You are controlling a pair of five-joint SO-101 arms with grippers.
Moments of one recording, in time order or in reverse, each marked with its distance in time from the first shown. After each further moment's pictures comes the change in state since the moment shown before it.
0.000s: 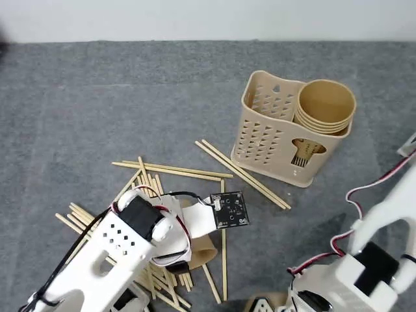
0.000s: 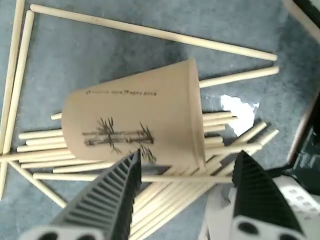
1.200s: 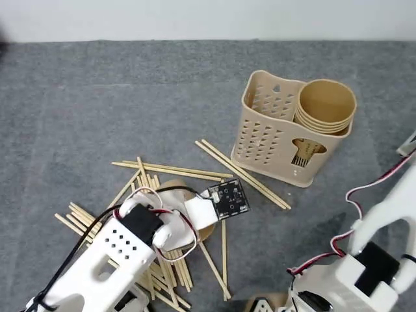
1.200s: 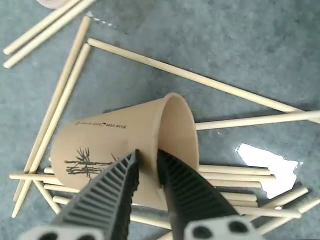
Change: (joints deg) left arm -0.4 -1.7 7.4 -15.9 5.5; right arm -0.2 0.0 0.0 0.0 0.0
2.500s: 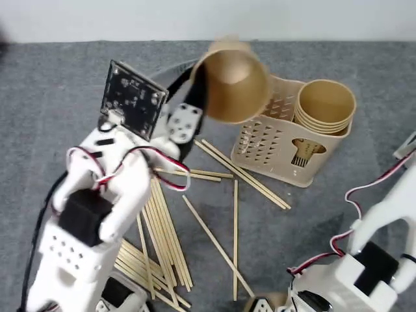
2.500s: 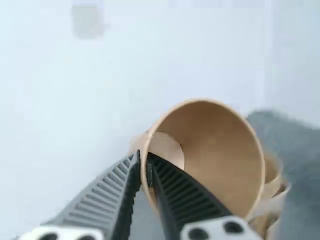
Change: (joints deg) left arm -5.5 3.0 -38.9 -32.4 25.8; right arm 0.0 0.0 0.0 3.7 0.0
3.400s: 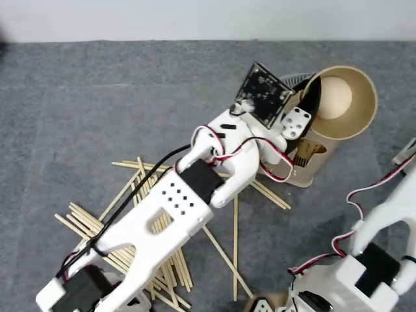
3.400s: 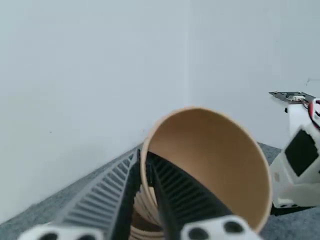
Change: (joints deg) left arm 14.2 28.7 0.0 -30.1 5.9; right arm 0.9 -0.1 2.5 0.0 0.0
